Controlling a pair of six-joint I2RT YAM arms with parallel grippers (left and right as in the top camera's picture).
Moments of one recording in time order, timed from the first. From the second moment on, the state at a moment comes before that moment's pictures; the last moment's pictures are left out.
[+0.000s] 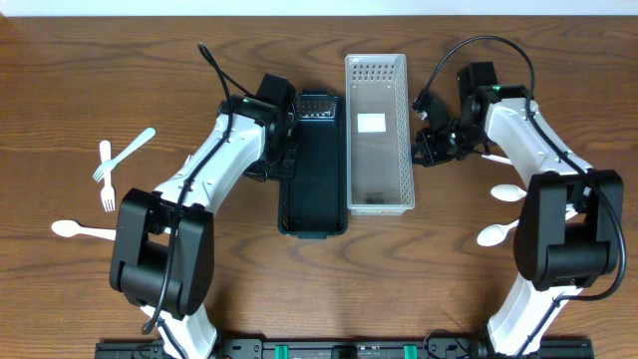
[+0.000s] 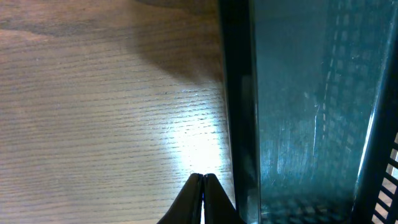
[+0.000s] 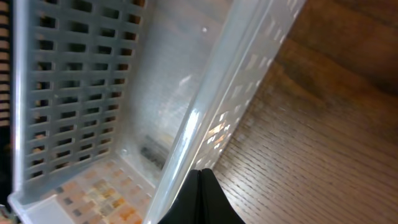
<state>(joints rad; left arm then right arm) -0.34 1.89 1.38 -0.98 0.04 -0.19 0.08 1.98 1.41 -0.93 -0.55 -0.26</state>
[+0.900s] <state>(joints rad) -0.09 1.81 1.38 -0.97 0.02 -0.23 0.27 1.76 1.67 -1.26 -0.22 -0.08</state>
